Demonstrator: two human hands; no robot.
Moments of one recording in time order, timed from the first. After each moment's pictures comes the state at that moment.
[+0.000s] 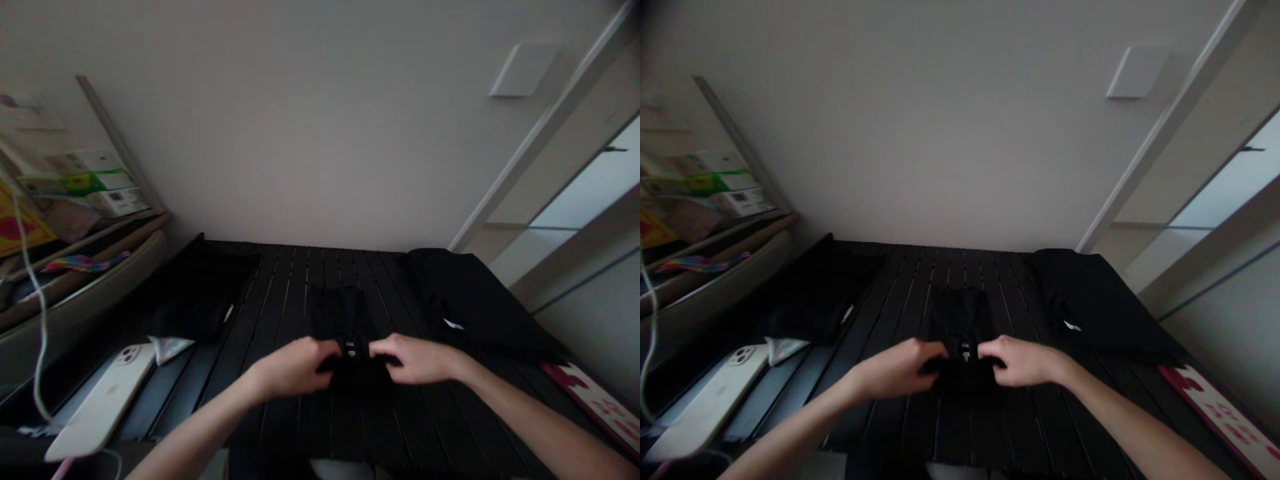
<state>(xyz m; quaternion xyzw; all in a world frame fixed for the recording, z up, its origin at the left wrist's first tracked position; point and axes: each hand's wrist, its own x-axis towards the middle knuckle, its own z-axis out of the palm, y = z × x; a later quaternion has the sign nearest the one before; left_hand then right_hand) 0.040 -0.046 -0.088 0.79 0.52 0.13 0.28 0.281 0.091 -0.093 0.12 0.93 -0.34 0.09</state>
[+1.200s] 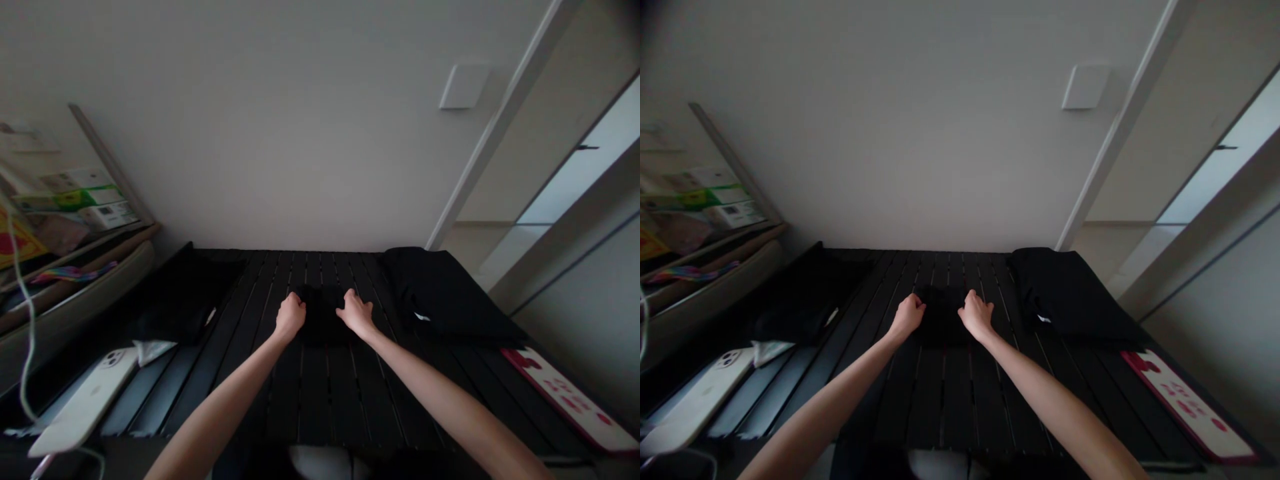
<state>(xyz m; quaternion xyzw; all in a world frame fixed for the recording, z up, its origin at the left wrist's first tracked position) 0.059 0.053 -0.155 0.42 0.86 0.22 0.16 0.219 0.146 -0.176 0.56 0.81 -0.17 -0.08</state>
